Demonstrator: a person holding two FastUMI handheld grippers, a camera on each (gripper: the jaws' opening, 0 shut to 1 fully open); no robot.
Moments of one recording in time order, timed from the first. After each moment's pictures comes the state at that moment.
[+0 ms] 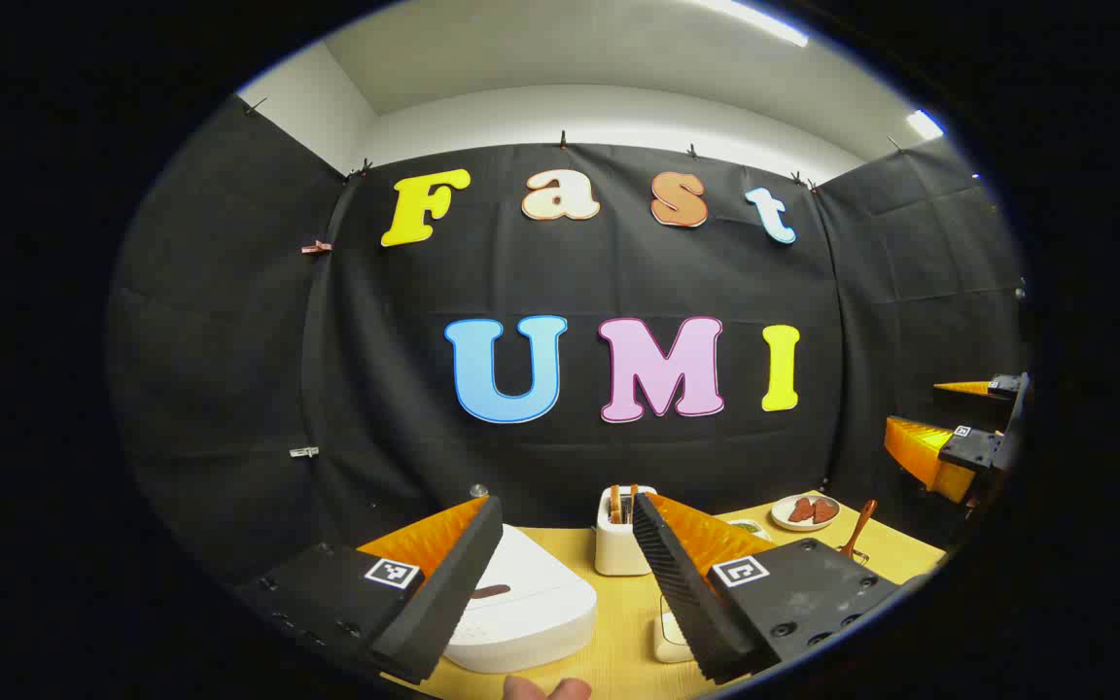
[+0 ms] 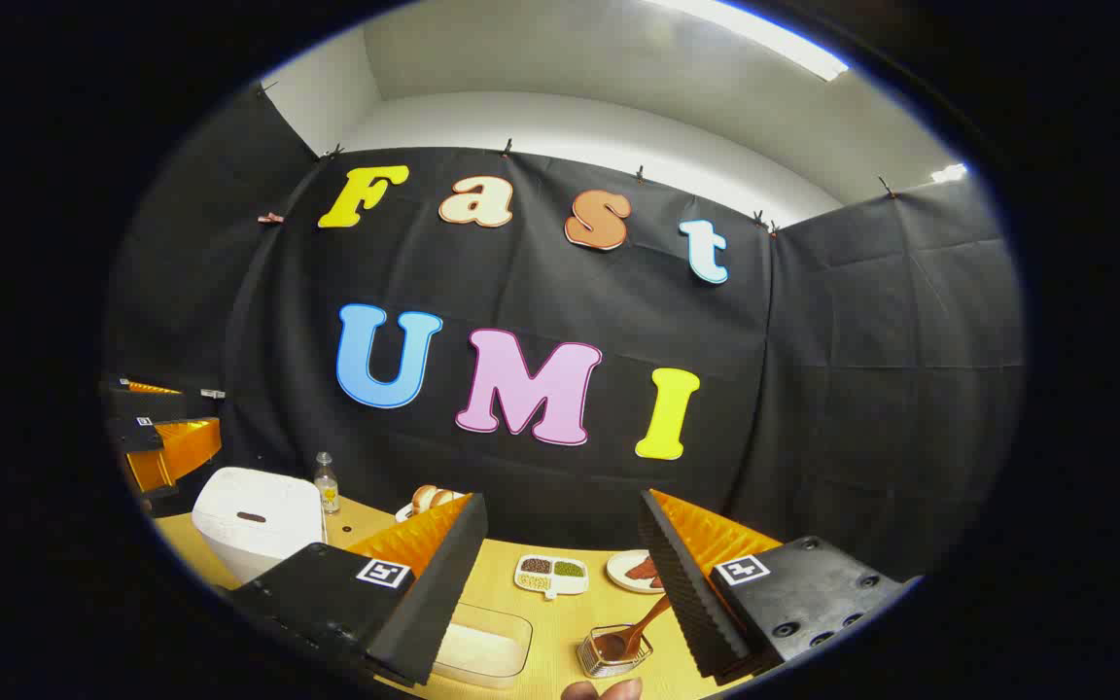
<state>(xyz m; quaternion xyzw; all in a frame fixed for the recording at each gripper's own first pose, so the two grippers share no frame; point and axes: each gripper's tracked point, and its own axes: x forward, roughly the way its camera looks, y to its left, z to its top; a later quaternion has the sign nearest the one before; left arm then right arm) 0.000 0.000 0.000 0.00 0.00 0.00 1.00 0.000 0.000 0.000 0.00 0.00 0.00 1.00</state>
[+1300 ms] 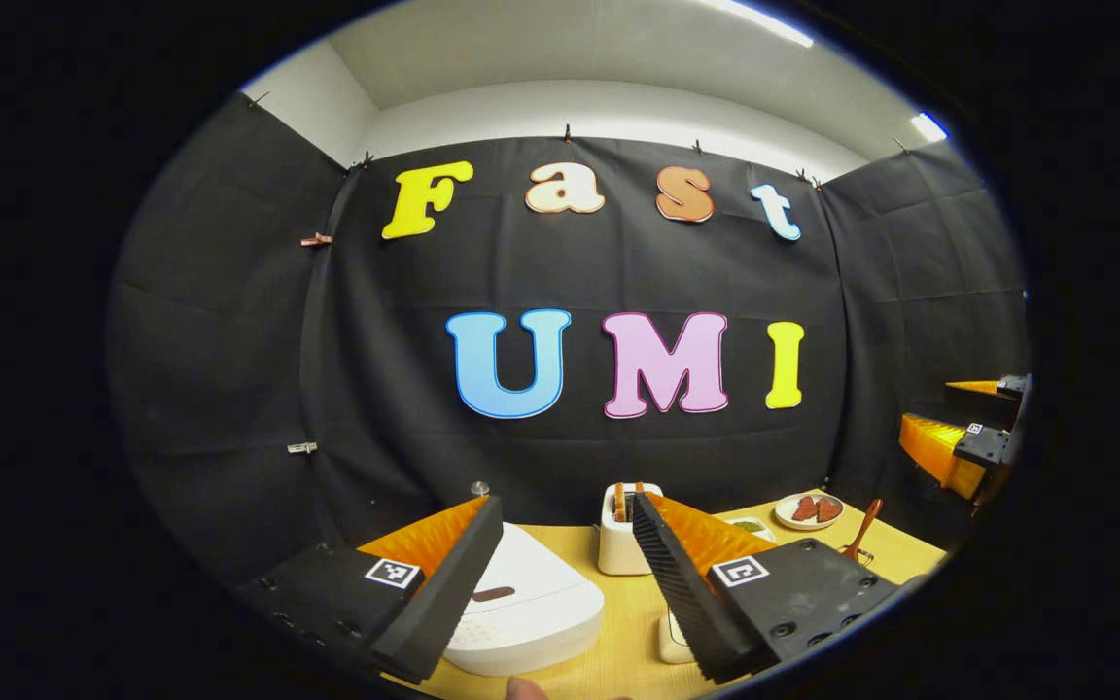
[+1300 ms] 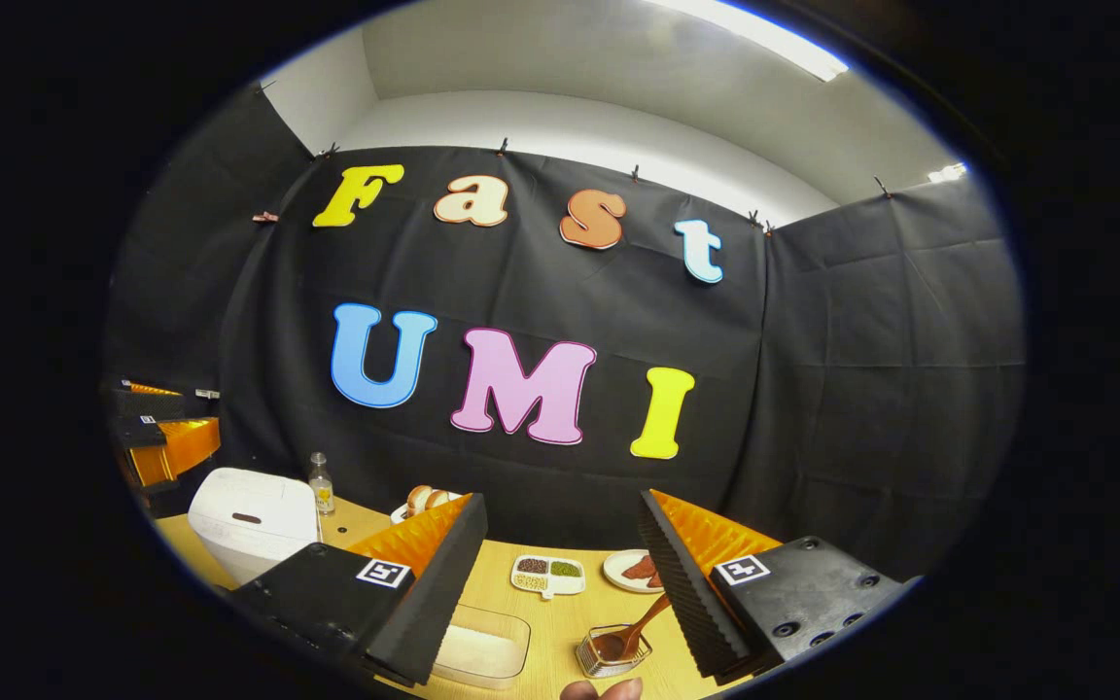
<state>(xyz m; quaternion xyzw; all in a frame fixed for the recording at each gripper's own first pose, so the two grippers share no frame) 0.018 0.011 -0.011 -0.01 0.01 -0.01 1.00 0.002 -0.005 0.000 0.00 0.00 -0.01 1.00</state>
